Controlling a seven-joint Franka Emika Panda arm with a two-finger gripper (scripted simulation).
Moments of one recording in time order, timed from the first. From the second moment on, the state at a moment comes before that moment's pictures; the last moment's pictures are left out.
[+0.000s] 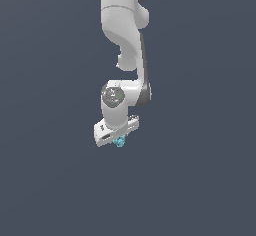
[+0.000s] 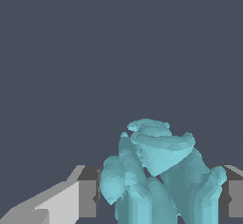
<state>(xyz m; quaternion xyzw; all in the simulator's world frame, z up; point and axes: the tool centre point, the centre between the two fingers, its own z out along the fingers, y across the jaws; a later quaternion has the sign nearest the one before) 0.033 -0.044 0.040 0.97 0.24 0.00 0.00</state>
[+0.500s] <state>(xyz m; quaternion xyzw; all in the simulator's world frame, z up) 0.034 -0.042 0.045 0.97 0.24 0.00 0.00</state>
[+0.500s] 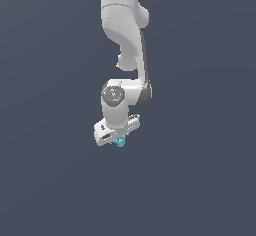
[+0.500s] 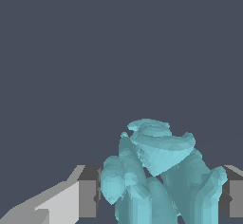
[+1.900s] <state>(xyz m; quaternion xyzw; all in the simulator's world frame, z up) 0.075 0.057 0.278 0.97 0.24 0.00 0.00</state>
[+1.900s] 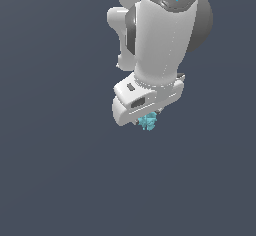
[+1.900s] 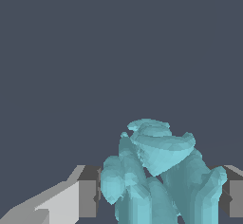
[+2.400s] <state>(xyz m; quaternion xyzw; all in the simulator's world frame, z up) 0.085 0.076 0.321 0.97 0.24 0.00 0.00</state>
